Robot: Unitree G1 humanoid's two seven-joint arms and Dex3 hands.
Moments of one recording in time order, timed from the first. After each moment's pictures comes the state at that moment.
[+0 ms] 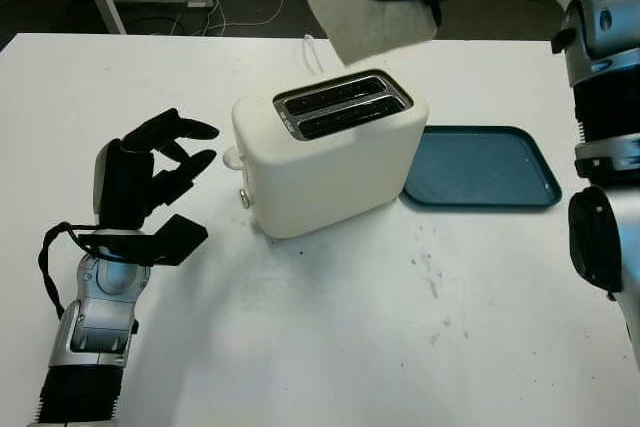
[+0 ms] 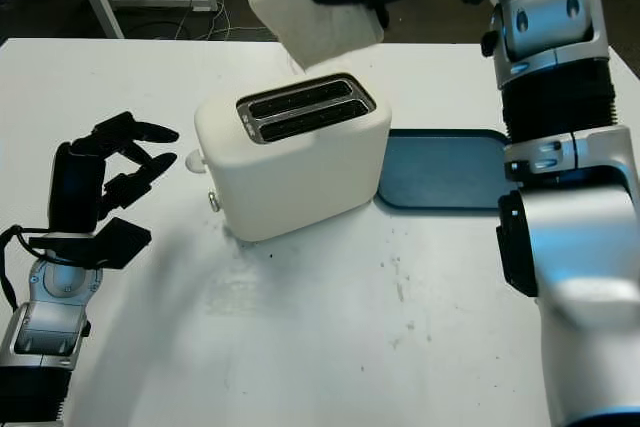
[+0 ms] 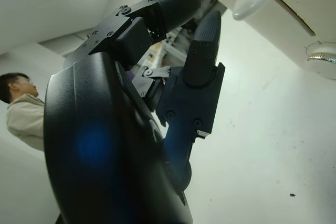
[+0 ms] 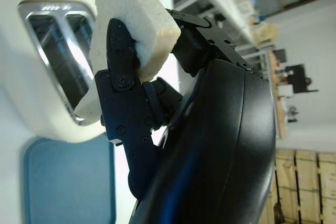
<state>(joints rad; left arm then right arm) -0.16 0.31 0.11 0.02 0.37 -0.35 0.19 -1.27 -0.51 0.14 0.62 -0.07 0.21 0.94</state>
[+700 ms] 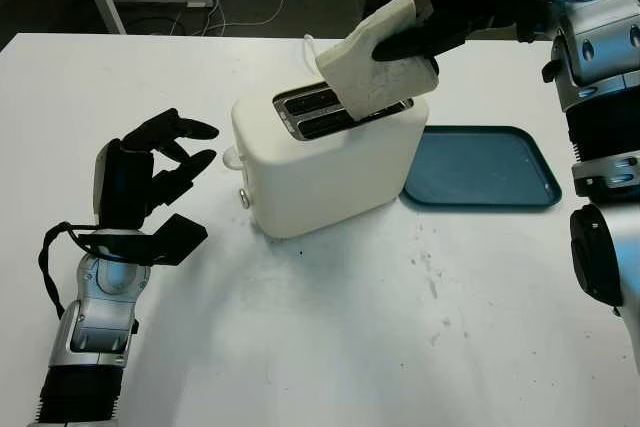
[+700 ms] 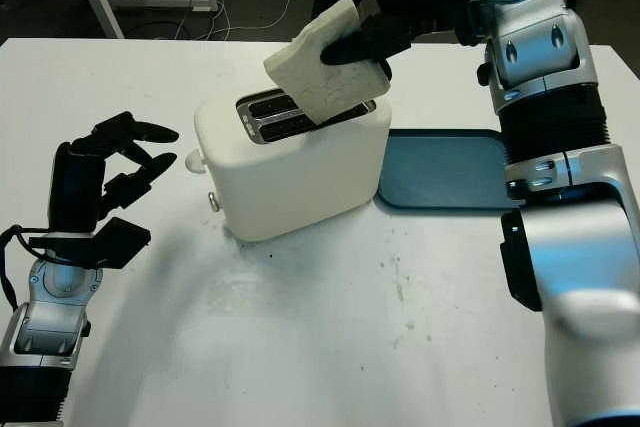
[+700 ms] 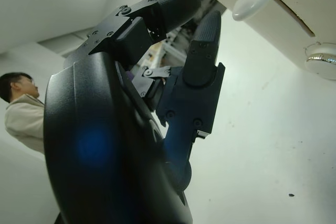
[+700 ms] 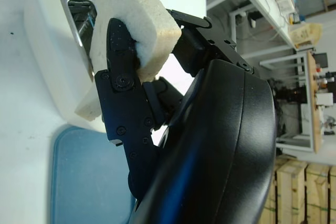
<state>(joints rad) -0.16 0.31 0.11 0.02 0.37 -0.35 0.19 -1.22 -0.52 0.16 0.60 -0.06 0.25 1.04</state>
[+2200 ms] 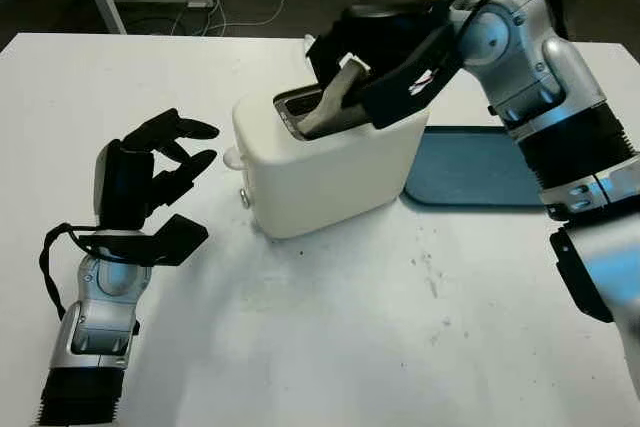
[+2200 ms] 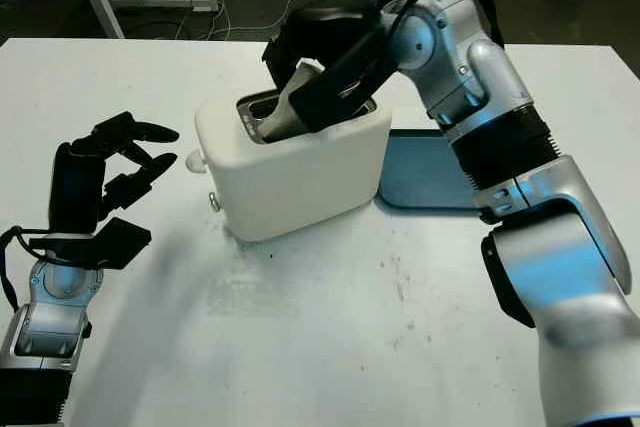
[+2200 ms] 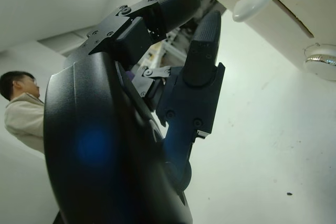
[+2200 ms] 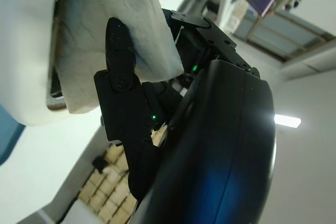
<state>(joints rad) -0.15 0.30 0.10 0.00 0.37 -0.34 0.19 -1.18 -0.49 0.43 0.46 -0.61 -0.16 0.72</state>
